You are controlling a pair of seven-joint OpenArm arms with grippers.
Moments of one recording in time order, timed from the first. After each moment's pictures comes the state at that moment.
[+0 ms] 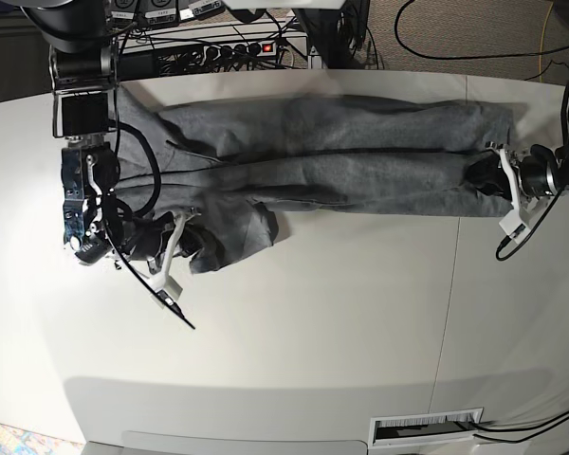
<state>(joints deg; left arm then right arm) -2.6 -45.1 11.3 72.0 -57.5 -43.5 49.6 18.2 23.3 -5.7 81.2 34.1 34.5 -68.6</state>
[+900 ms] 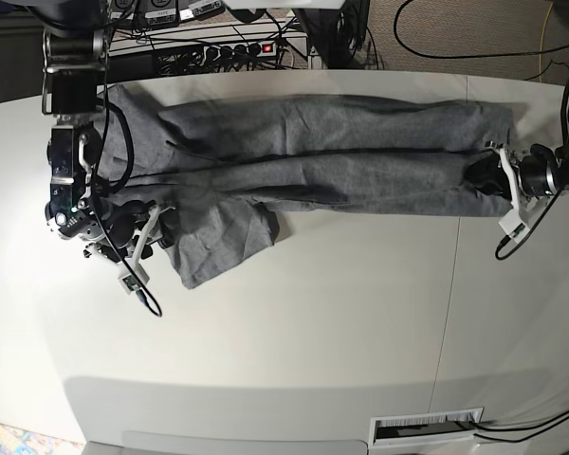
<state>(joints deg) -2.5 -45.1 11.3 72.0 -57.5 -43.5 49.3 15.0 24.5 0.6 74.7 22.0 34.5 -50.4</state>
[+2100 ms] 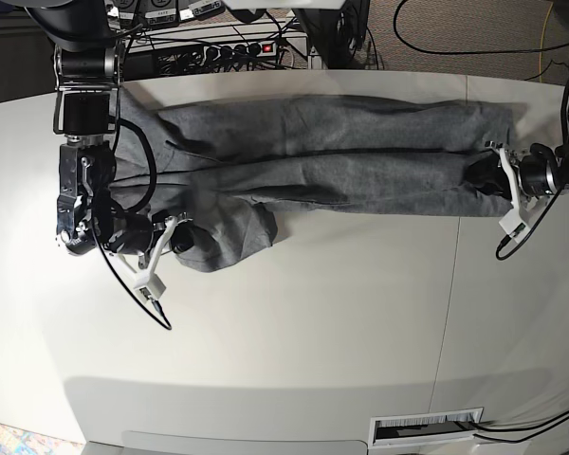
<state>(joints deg) -2.4 -45.1 11.3 72.0 -57.4 -43.5 48.5 18.6 20.9 0.8 73.0 36.9 34.4 -66.8</state>
